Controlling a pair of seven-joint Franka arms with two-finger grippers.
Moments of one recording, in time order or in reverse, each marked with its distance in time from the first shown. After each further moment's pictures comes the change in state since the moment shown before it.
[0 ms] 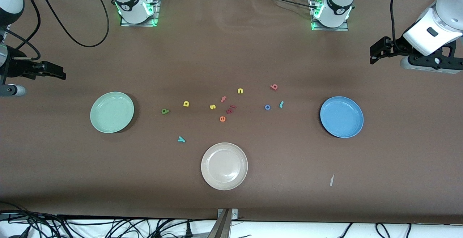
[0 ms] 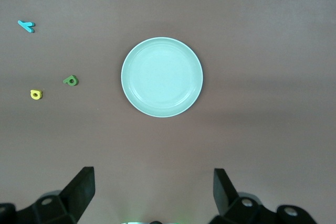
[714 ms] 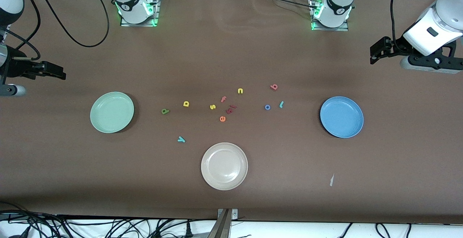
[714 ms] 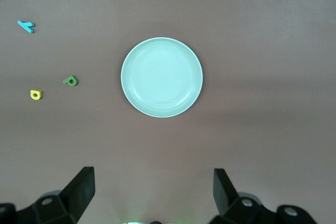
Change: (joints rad) left arm 0.002 0.000 0.001 0.000 0.000 -0.011 0.000; right arm -0.001 0.001 0.000 0.000 0.000 0.001 0.000
